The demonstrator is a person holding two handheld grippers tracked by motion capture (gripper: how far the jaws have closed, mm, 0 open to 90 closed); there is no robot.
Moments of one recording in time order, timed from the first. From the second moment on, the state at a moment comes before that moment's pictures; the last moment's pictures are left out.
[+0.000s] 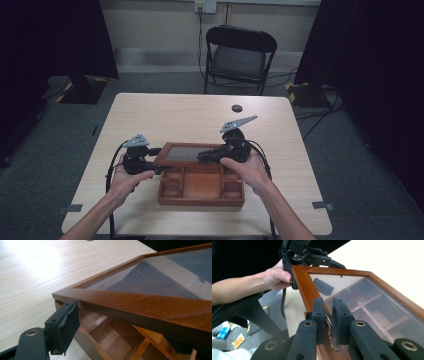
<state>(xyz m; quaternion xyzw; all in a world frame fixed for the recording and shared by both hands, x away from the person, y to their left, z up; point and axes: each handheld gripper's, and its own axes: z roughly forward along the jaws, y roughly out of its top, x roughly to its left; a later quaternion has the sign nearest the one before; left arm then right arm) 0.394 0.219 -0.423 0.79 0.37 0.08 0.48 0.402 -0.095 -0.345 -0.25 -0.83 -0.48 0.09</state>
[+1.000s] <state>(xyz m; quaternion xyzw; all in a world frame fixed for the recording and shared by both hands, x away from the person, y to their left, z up) 0.401 0.239 -0.436 0.79 0.39 0.08 0.46 0.398 -0.095 -0.357 -0.26 -0.84 -0.46 0.10</state>
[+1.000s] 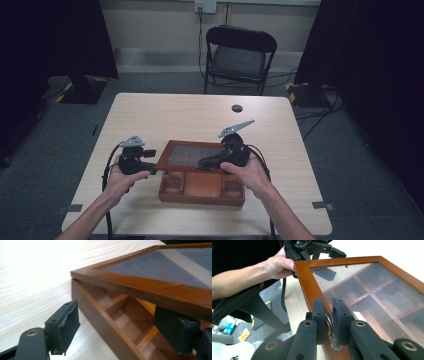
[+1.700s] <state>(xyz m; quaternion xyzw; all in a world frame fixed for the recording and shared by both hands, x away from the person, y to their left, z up) 0.408 0.258 -0.435 0.77 0.42 0.09 0.46 0.389 -0.102 -0.366 -0.26 -0.85 -0.44 0.09</state>
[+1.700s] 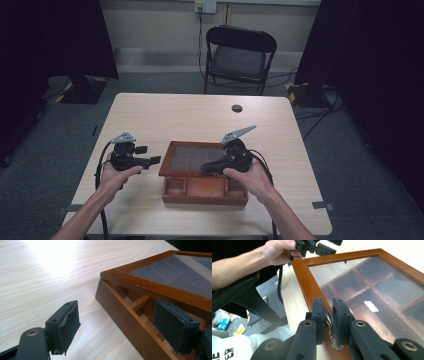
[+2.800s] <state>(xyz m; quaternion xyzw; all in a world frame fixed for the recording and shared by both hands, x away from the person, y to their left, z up) 0.408 0.256 -0.436 0.78 0.42 0.09 0.45 0.375 -0.092 -0.414 -0.25 -0.88 -0.39 0.11</state>
